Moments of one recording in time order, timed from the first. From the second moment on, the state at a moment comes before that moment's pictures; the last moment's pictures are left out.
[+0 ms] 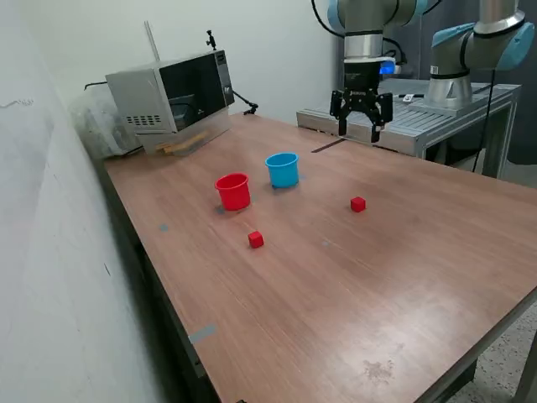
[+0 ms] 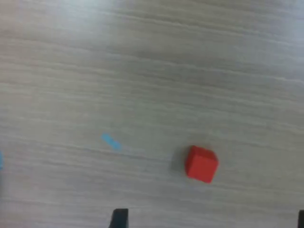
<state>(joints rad) 0.04 -1.24 1.88 -2.34 -1.57 3.06</state>
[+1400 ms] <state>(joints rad) 0.02 -0.92 1.75 -2.44 -1.49 3.19</state>
